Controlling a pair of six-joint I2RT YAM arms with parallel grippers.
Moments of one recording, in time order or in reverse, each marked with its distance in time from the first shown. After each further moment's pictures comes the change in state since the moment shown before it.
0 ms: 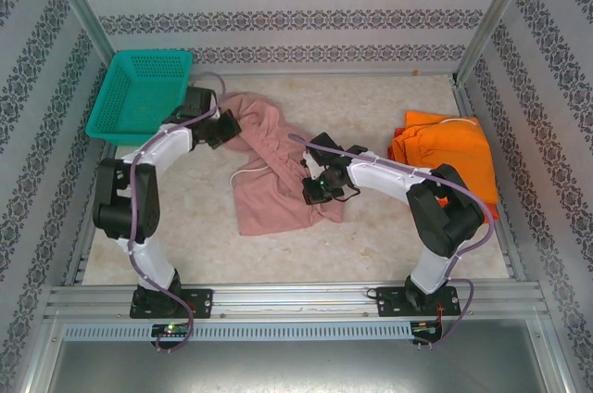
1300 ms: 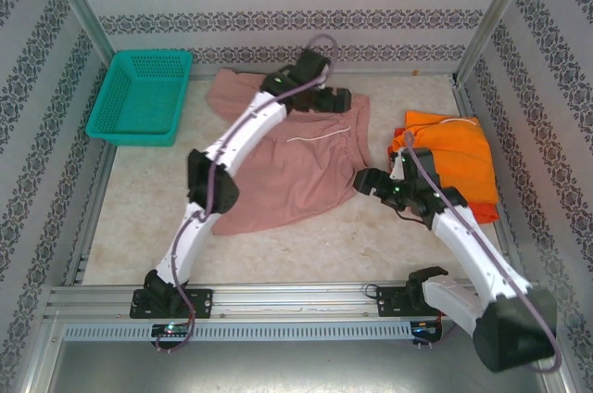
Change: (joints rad) left arm -0.463 0.592 1.241 -0.595 -0.255 0.198; right arm -0.435 -0.709 -0.431 0.057 -0.026 0.241
